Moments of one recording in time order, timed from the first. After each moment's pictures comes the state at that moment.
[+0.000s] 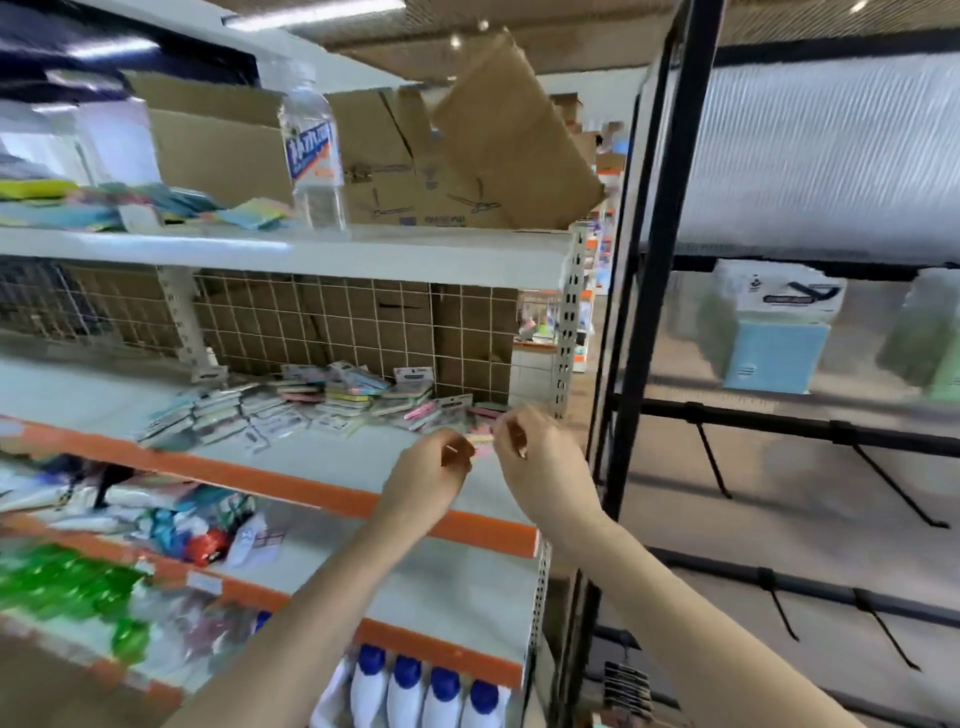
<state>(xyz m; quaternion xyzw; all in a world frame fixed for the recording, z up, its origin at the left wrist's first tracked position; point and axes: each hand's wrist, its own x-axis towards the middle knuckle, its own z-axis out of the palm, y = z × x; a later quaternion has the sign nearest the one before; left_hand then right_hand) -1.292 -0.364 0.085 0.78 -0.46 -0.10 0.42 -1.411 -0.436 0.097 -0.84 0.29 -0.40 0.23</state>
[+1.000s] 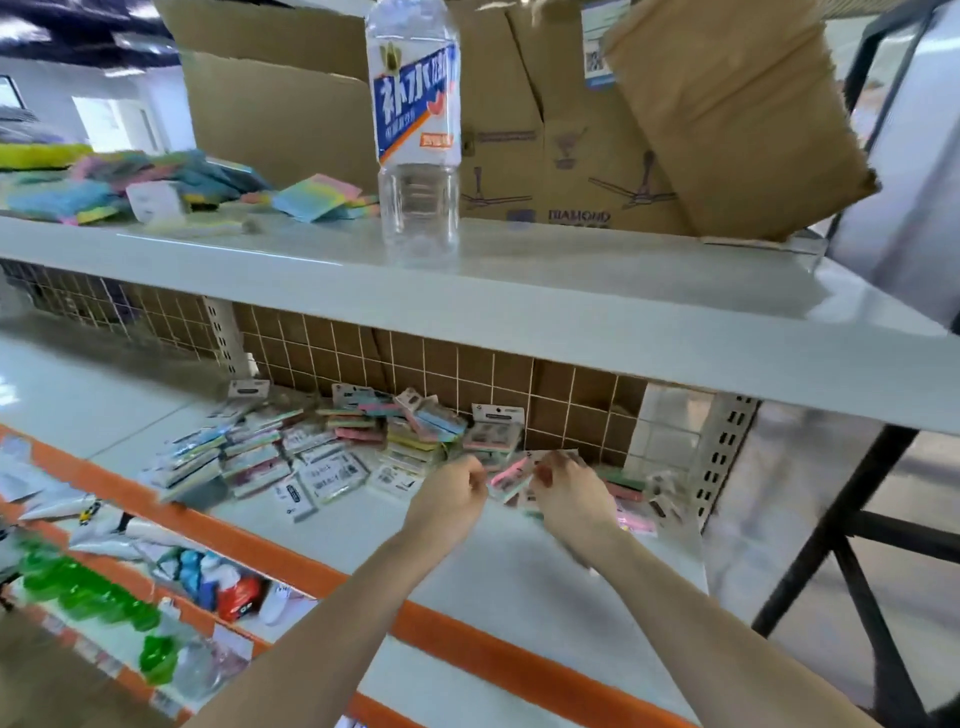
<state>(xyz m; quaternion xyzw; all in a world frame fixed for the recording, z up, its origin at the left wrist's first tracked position) -1.060 -0.467 0.028 0.84 -0.43 -0.09 0.31 -1.167 -0.585 0.017 -0.89 0.40 -0.12 0.17</state>
